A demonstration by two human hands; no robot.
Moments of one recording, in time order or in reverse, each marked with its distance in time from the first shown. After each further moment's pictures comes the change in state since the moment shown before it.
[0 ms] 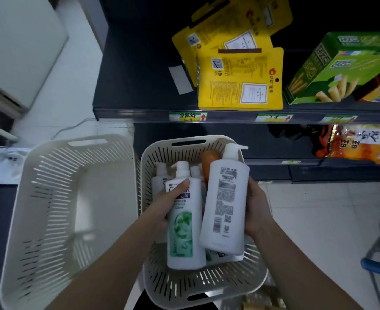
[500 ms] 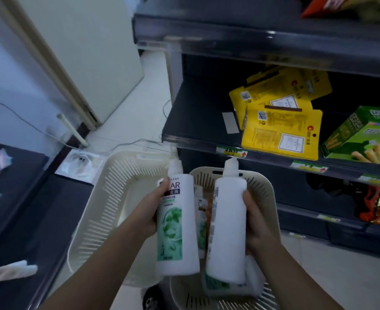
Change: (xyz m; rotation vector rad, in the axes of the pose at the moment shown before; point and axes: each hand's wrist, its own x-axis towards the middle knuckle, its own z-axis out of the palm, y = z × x) left_hand -0.117 0.051 -0.056 -0.244 0.132 0.223; right_hand -0.023 0.014 0.070 -0.297 -0.244 0.148
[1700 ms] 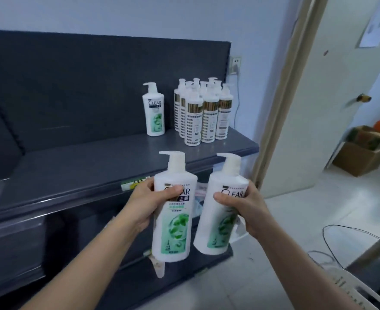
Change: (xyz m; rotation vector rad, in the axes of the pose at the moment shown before) left_hand -0.390 0.078 -0.427 -0.208 0.740 0.826; right_hand -0.028 0.295 0.532 -1.040 -0.794 -0.413
